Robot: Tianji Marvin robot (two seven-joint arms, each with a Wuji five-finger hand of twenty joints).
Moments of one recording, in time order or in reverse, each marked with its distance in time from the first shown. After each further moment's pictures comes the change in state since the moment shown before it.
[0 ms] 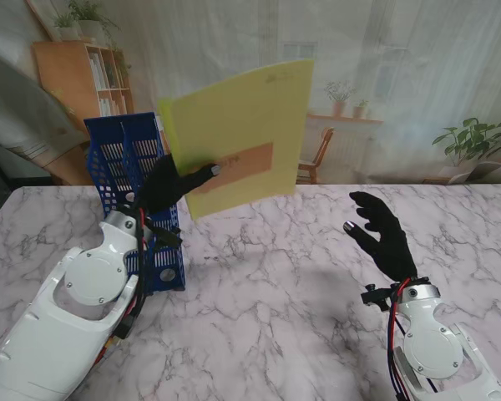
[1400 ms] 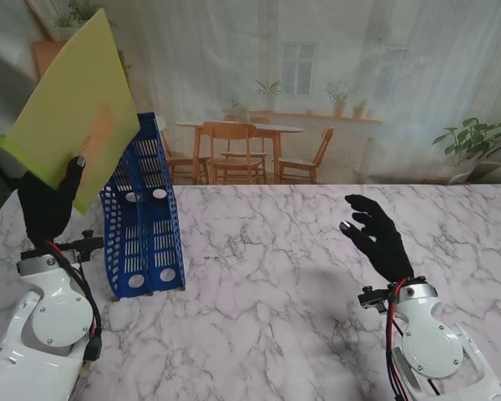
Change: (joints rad) left arm 0.210 -0.070 -0.267 0.040 0.360 -0.141 0.694; right arm -0.020 0.001 -0.002 -0.054 0.024 0.099 0.043; left_hand 0.000 0.000 0.022 0.000 -0.032 0.034 0.002 -0.015 -0.029 0.029 0.008 0.003 0.025 -0.006 0.021 0.000 0.027 0.000 0.037 -0.016; right_hand 0.011 0.050 -0.073 0.010 -0.011 0.015 0.000 -0.013 -0.015 0.002 0.000 0.000 0.000 0.000 -0.001 -0.002 0.030 -0.001 -0.174 0.086
